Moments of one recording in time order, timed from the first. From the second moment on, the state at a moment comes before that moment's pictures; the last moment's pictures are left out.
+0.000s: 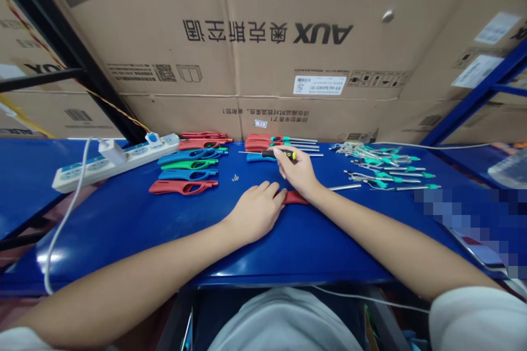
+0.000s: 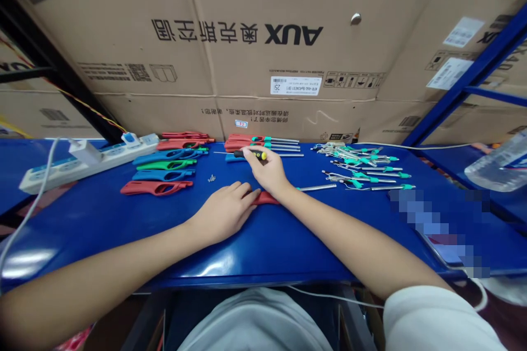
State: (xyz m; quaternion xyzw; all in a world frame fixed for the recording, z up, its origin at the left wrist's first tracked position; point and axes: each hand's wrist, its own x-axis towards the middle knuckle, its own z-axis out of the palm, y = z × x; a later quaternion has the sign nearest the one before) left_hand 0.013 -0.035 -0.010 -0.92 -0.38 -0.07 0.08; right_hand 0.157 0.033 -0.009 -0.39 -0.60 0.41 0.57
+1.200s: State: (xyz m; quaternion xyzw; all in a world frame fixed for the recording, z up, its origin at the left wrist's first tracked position) left_hand 0.006 -0.015 -0.023 -0.86 -0.37 -0.26 -0.21; right_hand 0.198 0.032 0.035 -0.35 -0.42 0.47 0.69
